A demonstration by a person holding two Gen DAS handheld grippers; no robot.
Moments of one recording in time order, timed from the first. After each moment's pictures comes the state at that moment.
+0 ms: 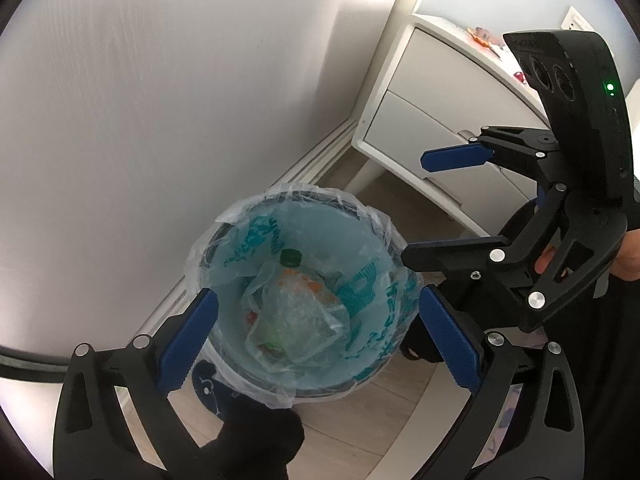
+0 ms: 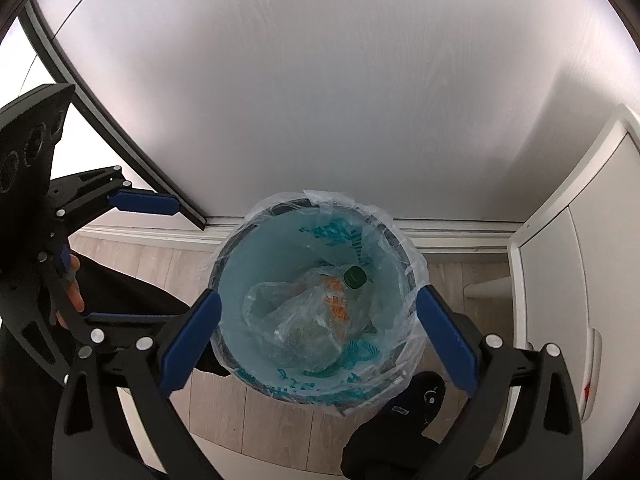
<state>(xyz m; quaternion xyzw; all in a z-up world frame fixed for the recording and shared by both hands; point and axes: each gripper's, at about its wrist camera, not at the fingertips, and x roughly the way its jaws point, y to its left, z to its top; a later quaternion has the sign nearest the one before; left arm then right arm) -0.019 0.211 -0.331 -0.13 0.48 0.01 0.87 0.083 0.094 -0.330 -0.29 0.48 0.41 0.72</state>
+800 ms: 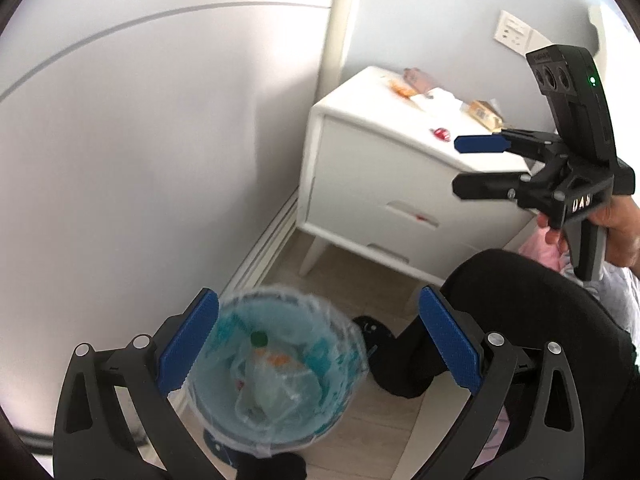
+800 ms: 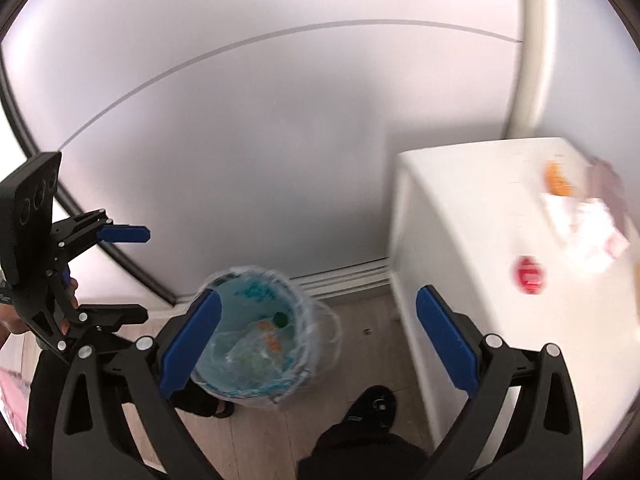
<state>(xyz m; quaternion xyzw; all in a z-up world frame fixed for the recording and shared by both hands) 0.029 0.154 -0.221 -0.05 0.41 -0.05 0.91 0.106 -0.030 -0.193 -0.19 0.39 0.34 0.84</state>
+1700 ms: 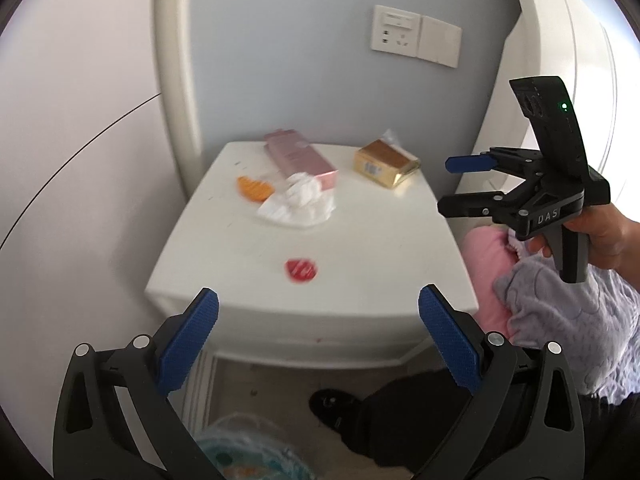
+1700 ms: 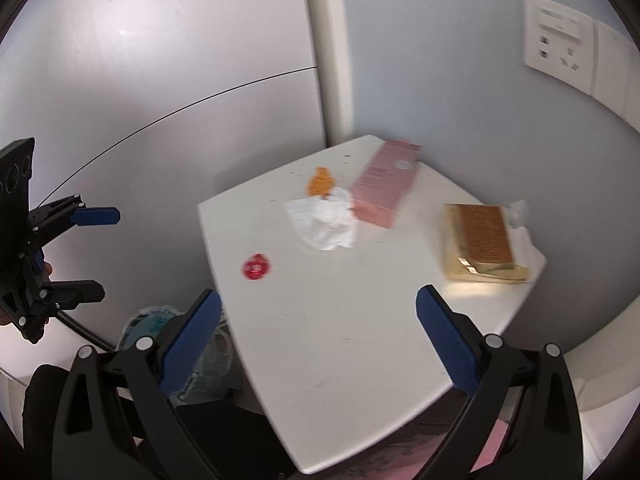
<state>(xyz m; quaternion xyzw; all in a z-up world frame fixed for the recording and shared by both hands) 0.171 0.001 -0.138 0.05 0.36 -0.21 0.91 0.141 -0.227 -0.109 -0.12 0.34 0.18 0.91</state>
